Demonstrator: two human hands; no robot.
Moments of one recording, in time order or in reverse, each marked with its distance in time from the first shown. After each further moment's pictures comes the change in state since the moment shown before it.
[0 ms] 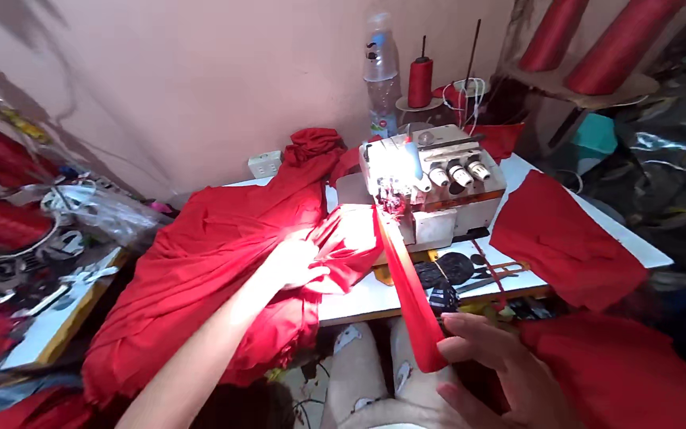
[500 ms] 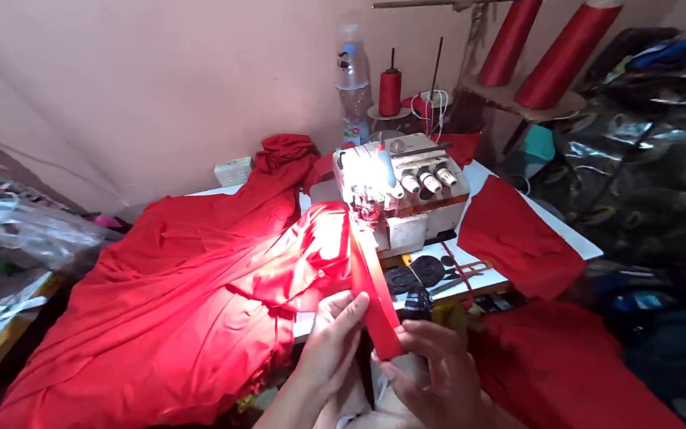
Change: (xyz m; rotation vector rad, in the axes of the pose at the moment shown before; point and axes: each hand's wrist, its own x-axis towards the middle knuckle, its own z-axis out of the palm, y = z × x) left_hand -0.068 0.162 0.020 -2.273 0.321 0.353; right_hand -0.002 0.041 0.049 -0.007 0.292 -0.107
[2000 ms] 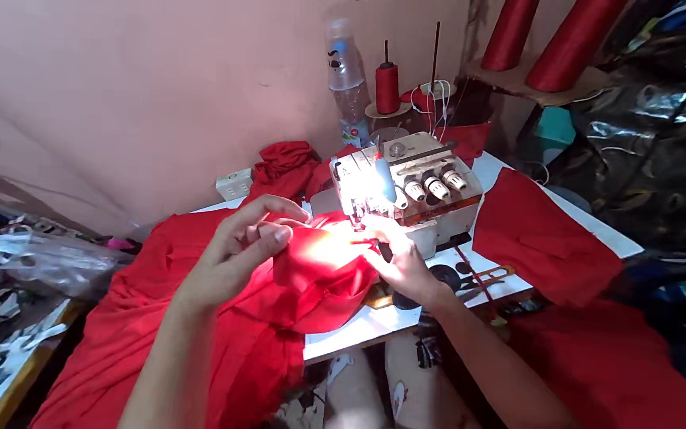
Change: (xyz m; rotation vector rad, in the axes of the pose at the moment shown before) left_hand 0.087 0.165 -0.042 1.080 -0.449 0.466; right_hand 0.099 0.122 0.021 -0.141 -0.090 0.125
